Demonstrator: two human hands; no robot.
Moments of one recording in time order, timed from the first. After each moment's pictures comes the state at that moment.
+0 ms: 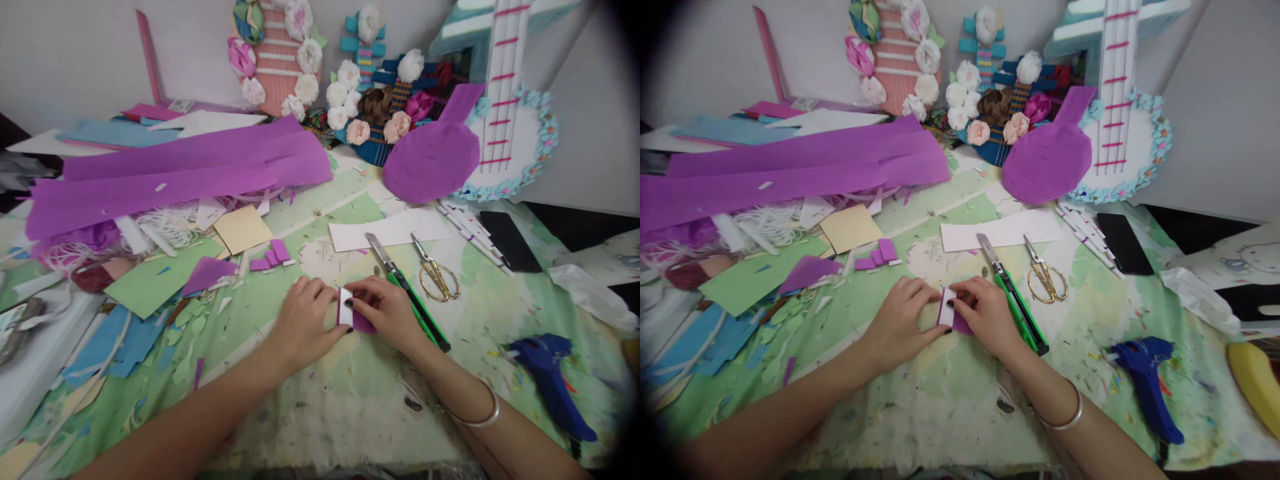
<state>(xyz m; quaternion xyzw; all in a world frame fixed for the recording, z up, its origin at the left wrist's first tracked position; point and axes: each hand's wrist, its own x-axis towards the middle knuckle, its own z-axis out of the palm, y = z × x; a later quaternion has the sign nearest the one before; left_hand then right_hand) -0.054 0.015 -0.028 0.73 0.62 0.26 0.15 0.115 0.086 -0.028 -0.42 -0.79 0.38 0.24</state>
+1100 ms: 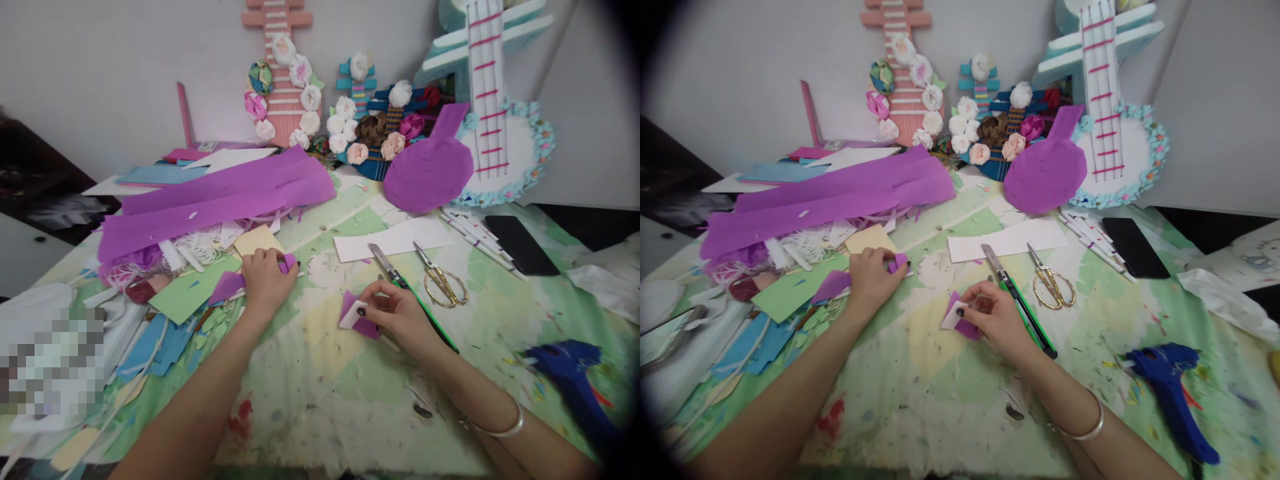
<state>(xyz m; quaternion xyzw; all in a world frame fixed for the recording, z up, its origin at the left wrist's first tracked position) -0.135 0.064 -0.035 0.52 0.81 0.28 -0.03 0.118 0.080 -0.012 -0.41 -0.59 0.64 0.28</state>
